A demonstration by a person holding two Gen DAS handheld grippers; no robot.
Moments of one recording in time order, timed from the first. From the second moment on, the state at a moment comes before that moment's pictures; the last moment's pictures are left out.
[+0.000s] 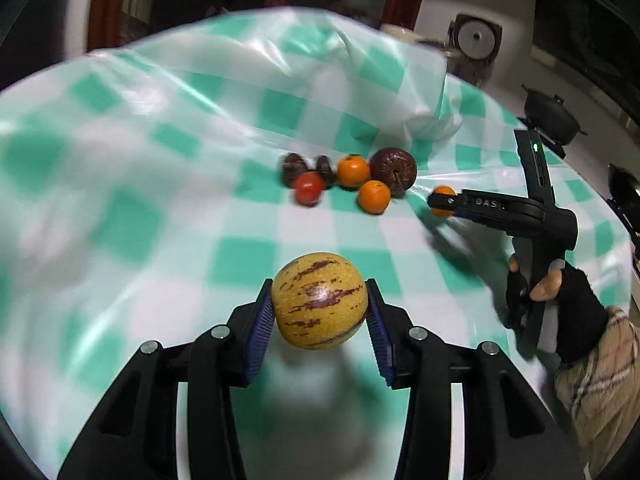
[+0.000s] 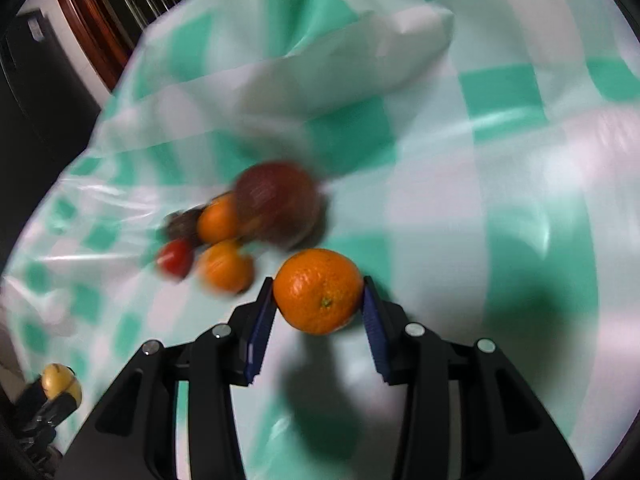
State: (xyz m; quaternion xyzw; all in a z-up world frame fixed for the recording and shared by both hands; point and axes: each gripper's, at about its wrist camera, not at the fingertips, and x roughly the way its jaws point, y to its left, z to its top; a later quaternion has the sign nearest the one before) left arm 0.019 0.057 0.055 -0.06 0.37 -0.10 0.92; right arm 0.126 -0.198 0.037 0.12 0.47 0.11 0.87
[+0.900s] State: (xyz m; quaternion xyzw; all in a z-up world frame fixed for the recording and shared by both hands) left arm -0.356 0.402 -0.096 -0.18 0.52 0.17 0.82; right arm -0.349 0.288 -0.098 -0.39 0.56 0.54 0.50
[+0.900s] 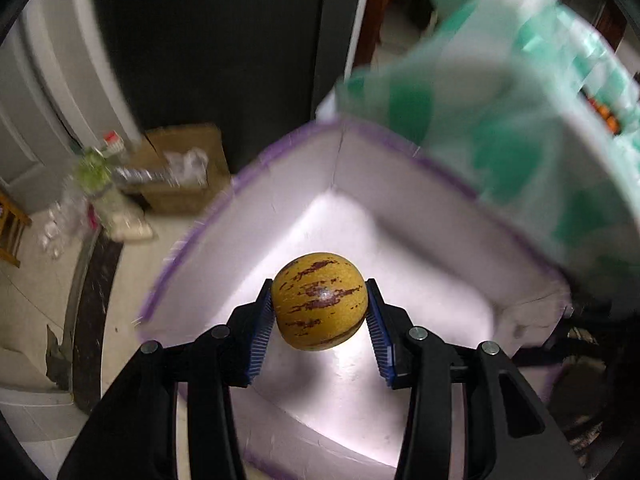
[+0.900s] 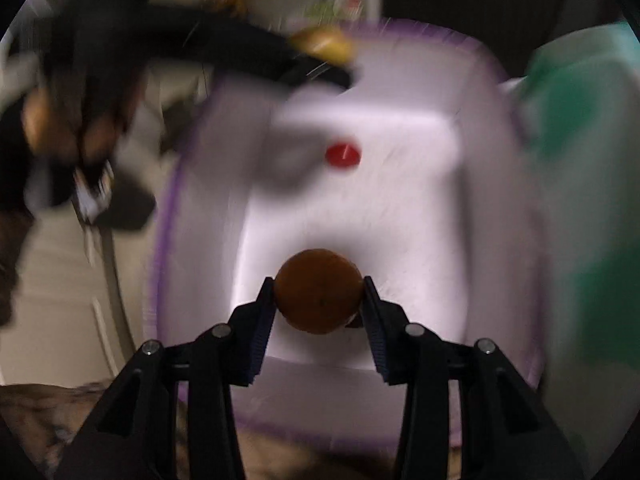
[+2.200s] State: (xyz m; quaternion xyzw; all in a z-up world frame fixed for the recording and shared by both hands) left arm -0.309 0.274 0.120 -0.01 0.33 0.23 0.91; right arm -0.230 0.065 0.180 -0.12 0.32 0.50 0.79
